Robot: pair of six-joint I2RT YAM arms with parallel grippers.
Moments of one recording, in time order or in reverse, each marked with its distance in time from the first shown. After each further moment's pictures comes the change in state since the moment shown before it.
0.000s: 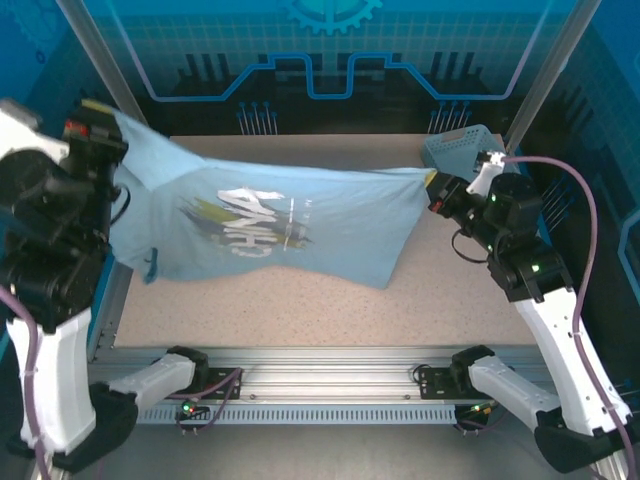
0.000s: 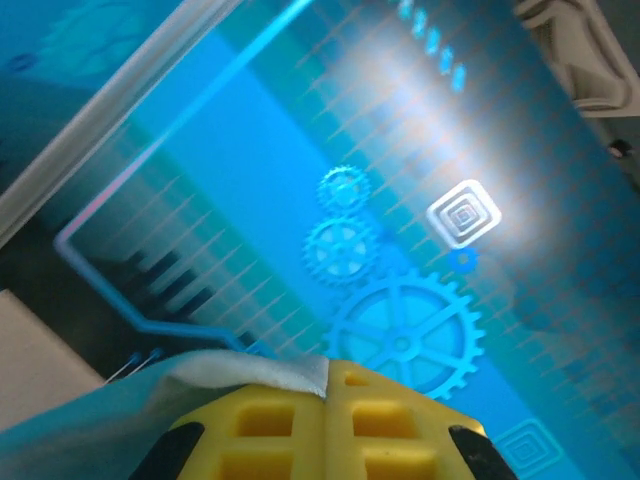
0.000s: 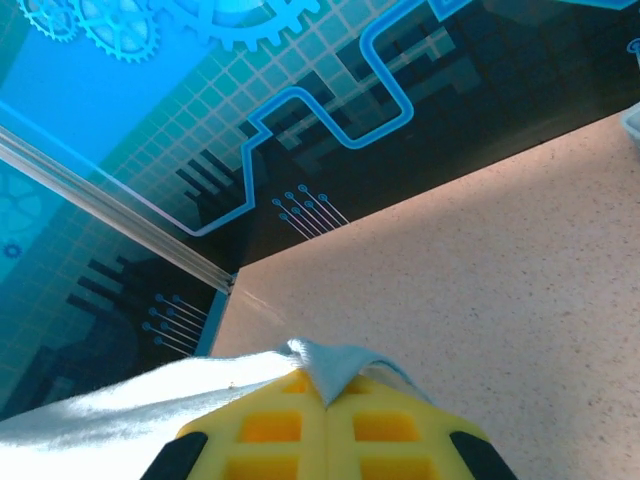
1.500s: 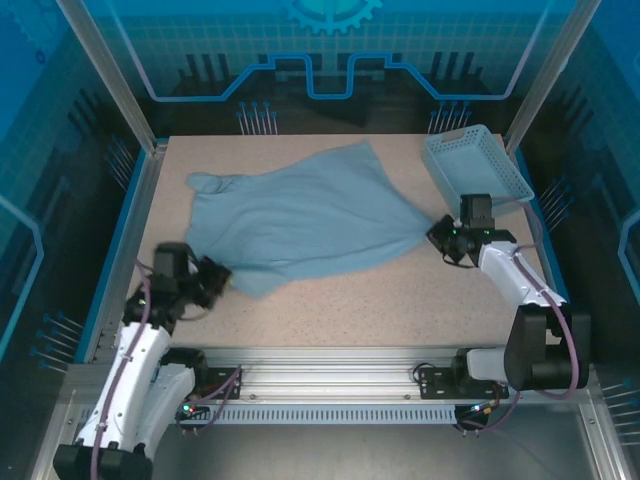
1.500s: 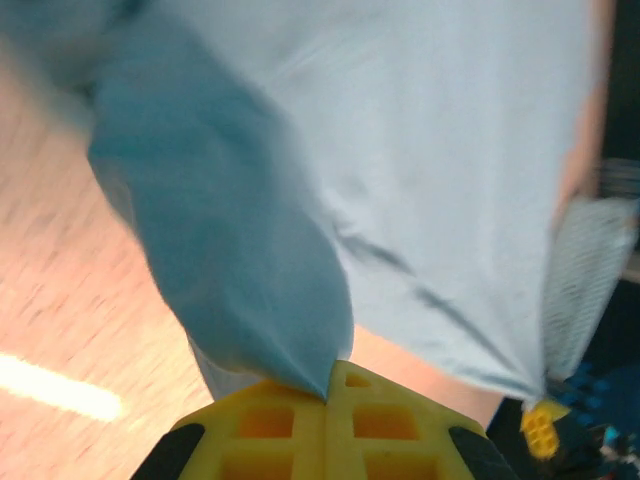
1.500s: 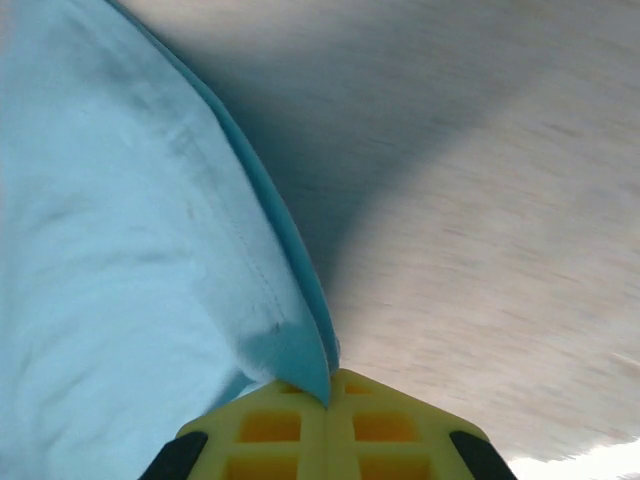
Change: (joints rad) left arm 0.135 -0.484 -1.482 -0.015 0.772 -0.367; right arm -0.334 0.362 -0.457 0.087 -0.133 0.119
